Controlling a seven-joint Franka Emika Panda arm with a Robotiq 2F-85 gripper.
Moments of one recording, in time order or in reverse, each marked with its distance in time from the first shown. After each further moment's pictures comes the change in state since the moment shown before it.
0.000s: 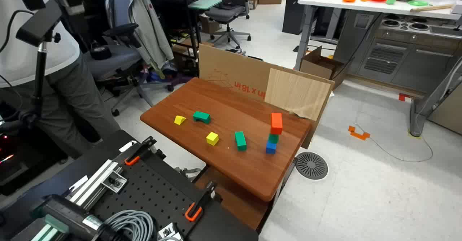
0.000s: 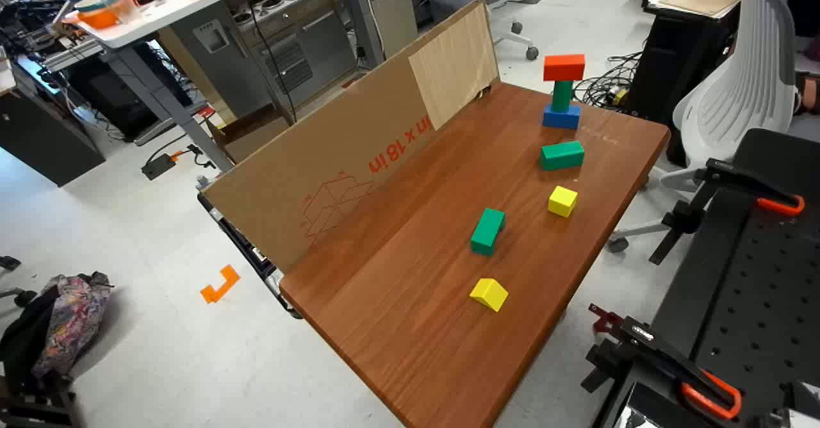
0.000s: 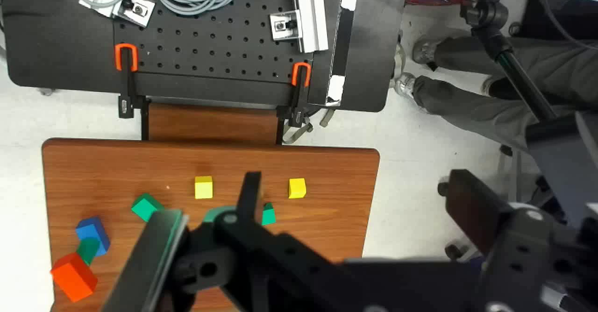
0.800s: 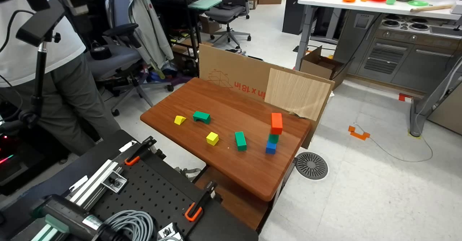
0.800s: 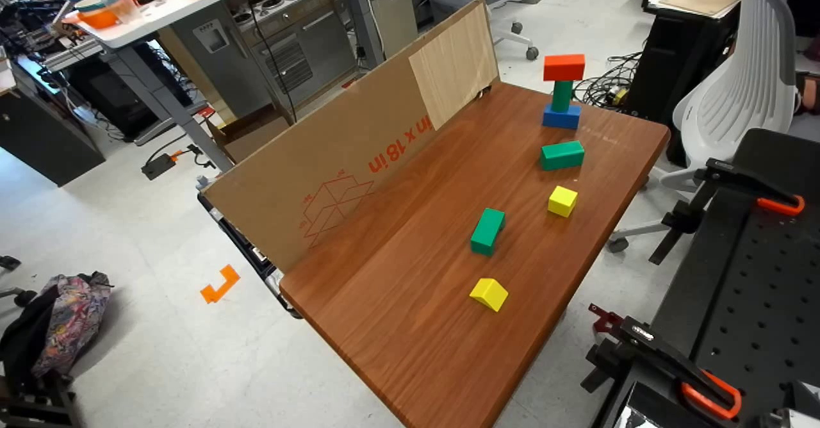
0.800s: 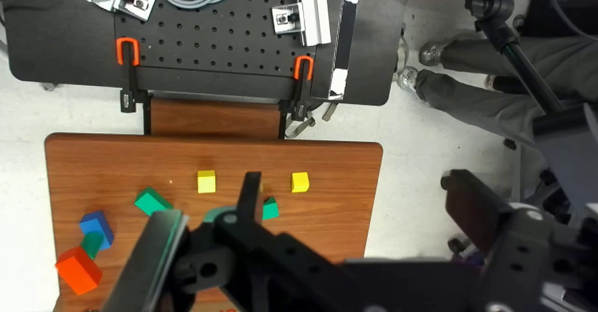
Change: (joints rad) arm -0.008 0.000 0.005 -0.009 0.000 0.028 0.001
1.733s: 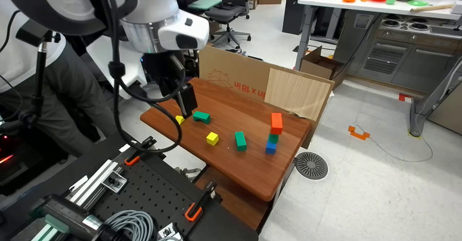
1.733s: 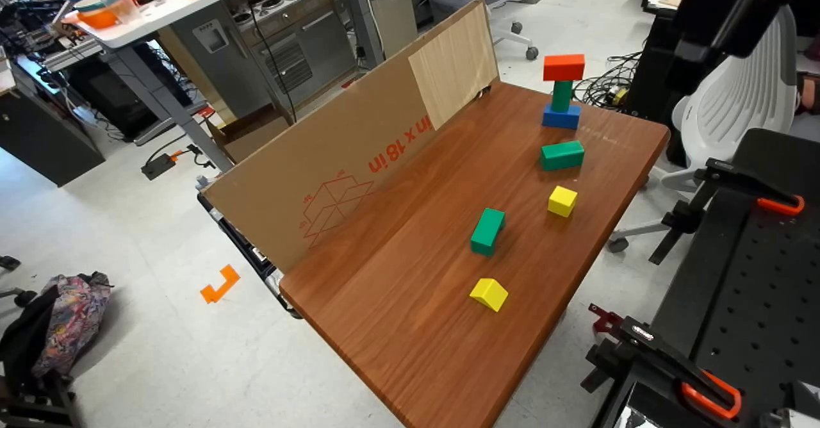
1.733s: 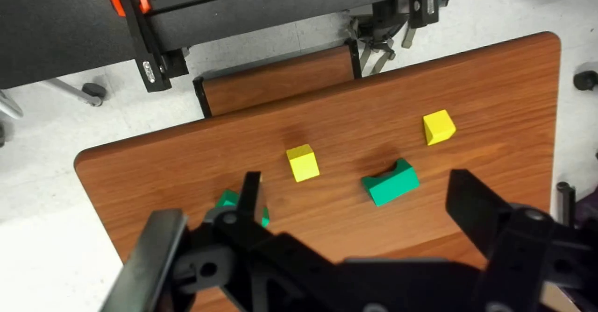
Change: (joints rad) arm -0.085 0.480 0.014 -0.222 -0.003 0.779 0.129
